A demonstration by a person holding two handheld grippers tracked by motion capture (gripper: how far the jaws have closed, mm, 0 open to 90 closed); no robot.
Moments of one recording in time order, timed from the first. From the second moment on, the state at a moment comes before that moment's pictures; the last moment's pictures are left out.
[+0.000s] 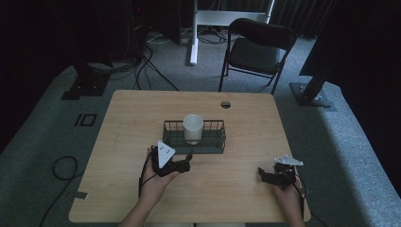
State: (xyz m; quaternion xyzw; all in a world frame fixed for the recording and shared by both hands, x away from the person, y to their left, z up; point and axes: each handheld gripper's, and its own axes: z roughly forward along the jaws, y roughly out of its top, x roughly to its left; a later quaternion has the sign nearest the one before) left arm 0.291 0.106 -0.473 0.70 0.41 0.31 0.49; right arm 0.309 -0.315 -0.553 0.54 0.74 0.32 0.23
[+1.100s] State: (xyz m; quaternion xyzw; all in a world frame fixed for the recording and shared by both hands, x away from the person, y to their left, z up) left arm 0.257 0.192 -0.527 0.72 0.45 0.27 0.45; right arm 0.309 -0.315 -0.553 0.54 0.74 0.32 0.23
